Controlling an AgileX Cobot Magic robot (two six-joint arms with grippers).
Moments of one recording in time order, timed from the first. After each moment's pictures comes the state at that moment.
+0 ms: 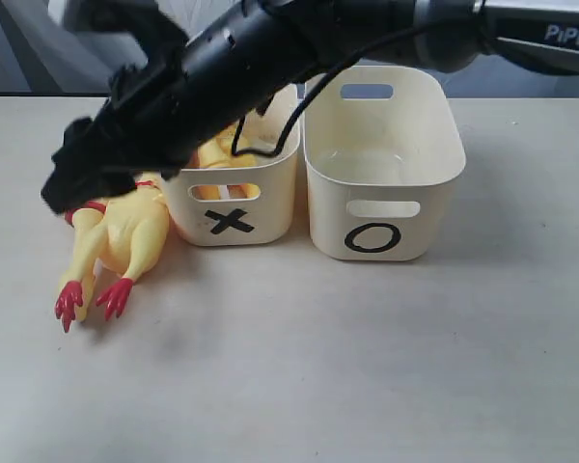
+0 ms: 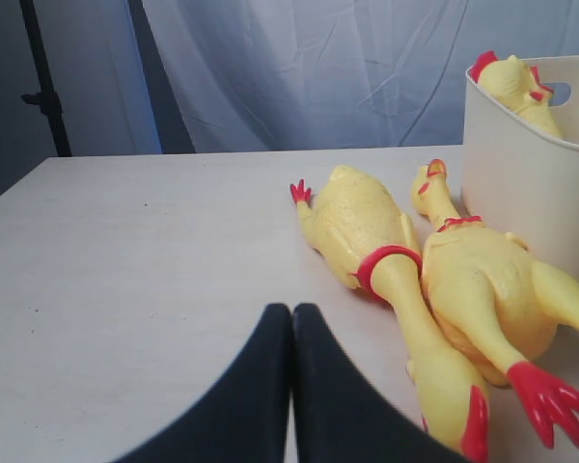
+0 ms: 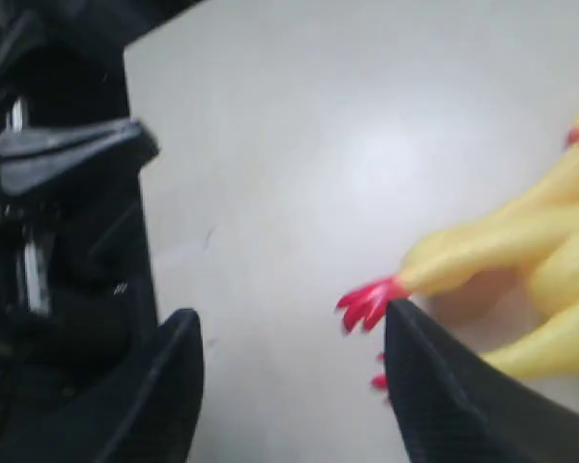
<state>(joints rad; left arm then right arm) 0.03 0.01 0.01 0.05 0.25 -0.01 0.77 1.96 -1.63 0.97 0.93 -0.82</state>
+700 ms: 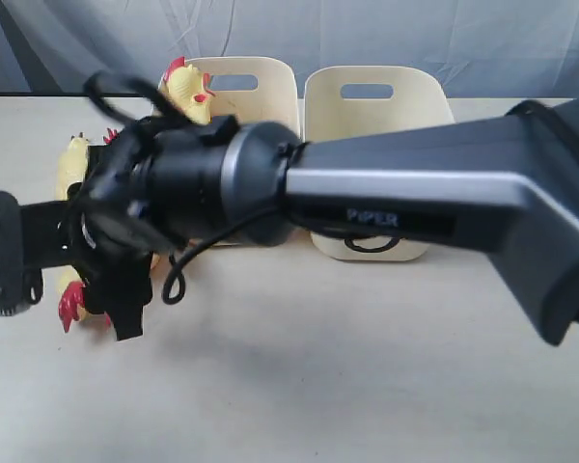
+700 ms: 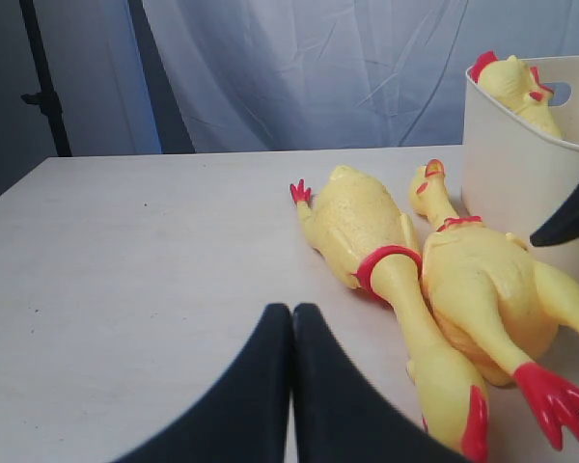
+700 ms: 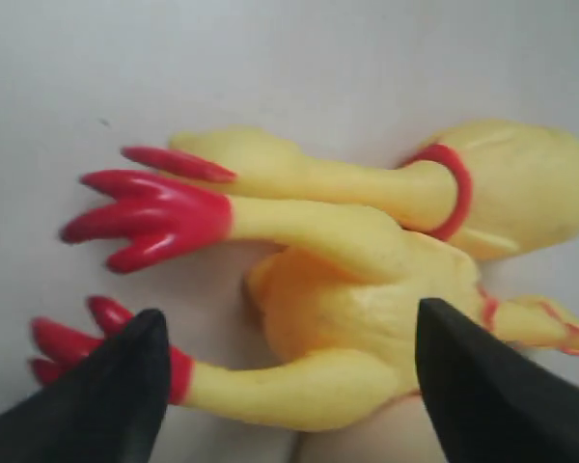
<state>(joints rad) 0.03 0.01 0.01 0.05 0.25 -0.01 1.10 2.12 -1.63 -0.36 0.52 -0.64</state>
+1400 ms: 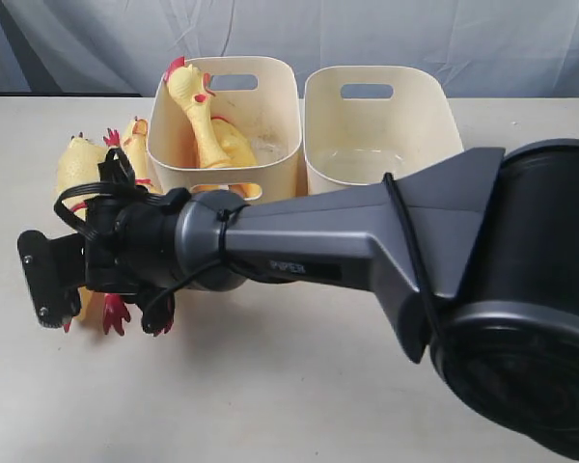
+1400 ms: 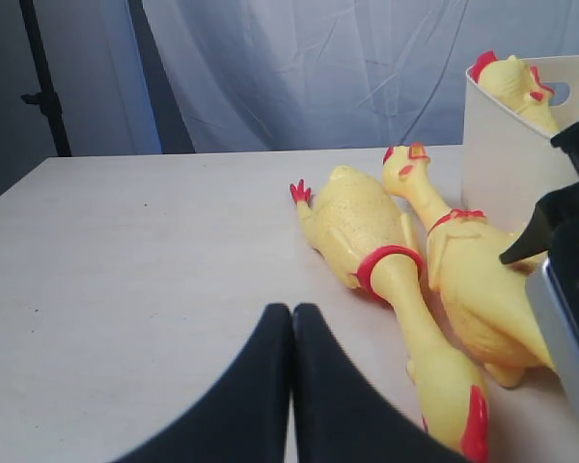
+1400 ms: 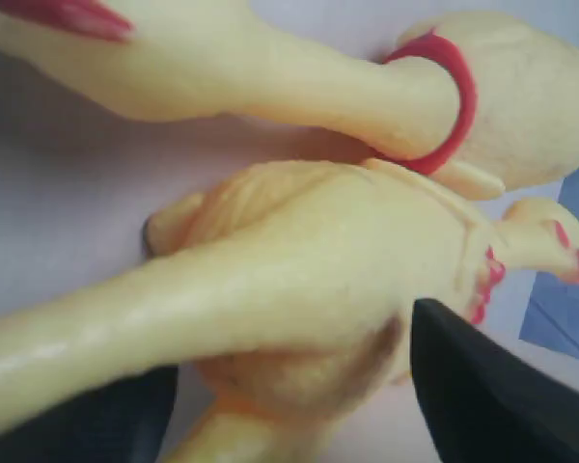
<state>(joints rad) 0.03 0.01 0.01 0.05 0.25 -0.01 1.11 2.30 -1.71 -0.83 0.56 -0.32</state>
